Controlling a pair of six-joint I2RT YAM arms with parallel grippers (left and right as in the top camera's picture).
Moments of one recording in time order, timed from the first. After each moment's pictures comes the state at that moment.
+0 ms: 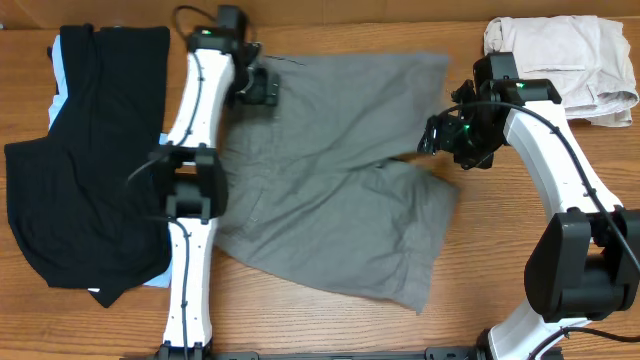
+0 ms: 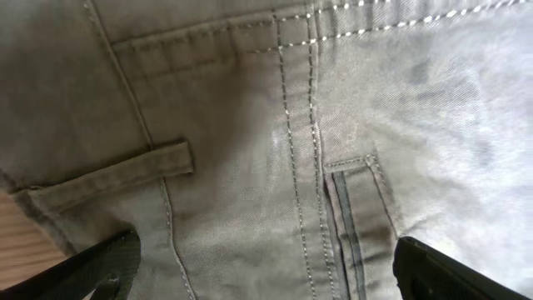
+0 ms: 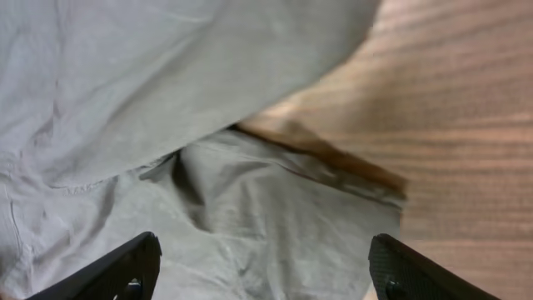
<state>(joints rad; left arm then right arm) -0.07 2.76 2.67 -1.28 0.17 -0.05 0.04 1.85 1.50 -1.04 -0.28 0.23</state>
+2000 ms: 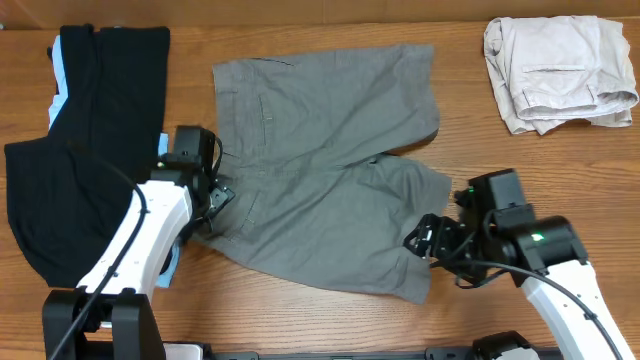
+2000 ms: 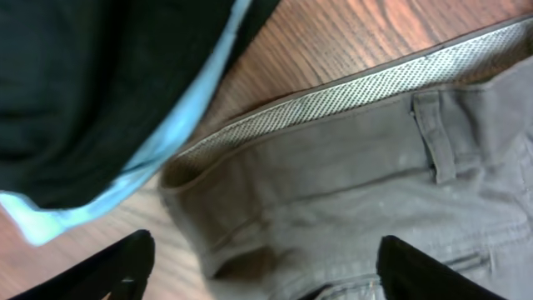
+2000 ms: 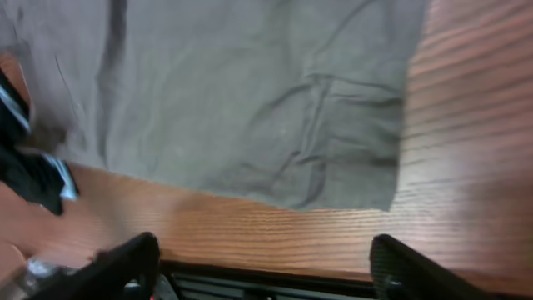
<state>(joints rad) -0.07 1.53 0.97 -0.86 -0.21 -0.94 0.26 1.07 0.88 -1.13 -0.38 0.64</state>
